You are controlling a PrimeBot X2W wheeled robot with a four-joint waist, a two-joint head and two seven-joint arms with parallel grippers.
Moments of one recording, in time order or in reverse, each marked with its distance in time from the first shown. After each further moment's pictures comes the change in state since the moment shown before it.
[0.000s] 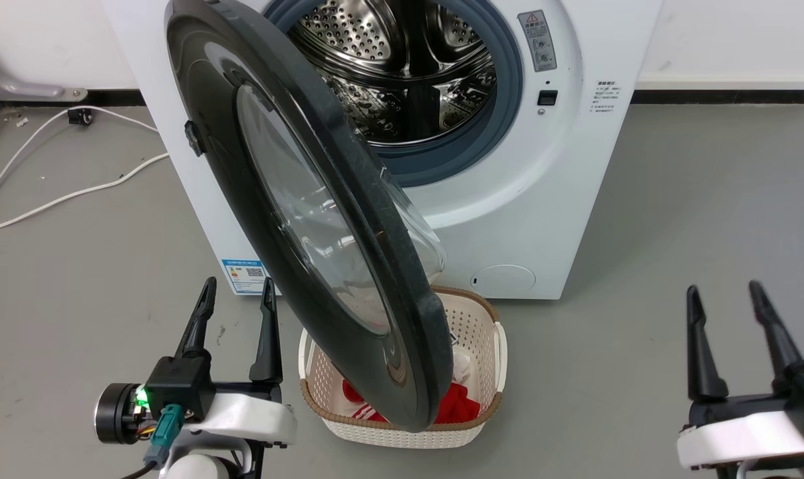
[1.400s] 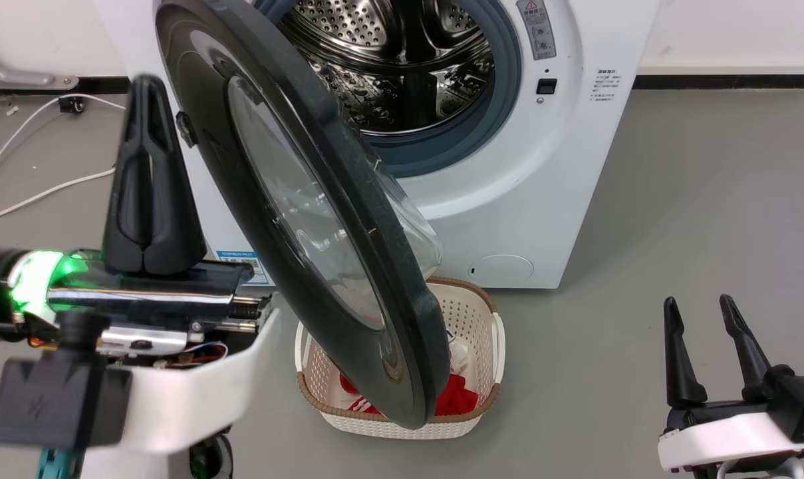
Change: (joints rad) left arm -0.189 0.000 -0.027 -0.519 0.081 -0.005 -0.001; right arm -0.021 0.001 0.041 0.128 0.114 0.000 -0.050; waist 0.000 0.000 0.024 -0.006
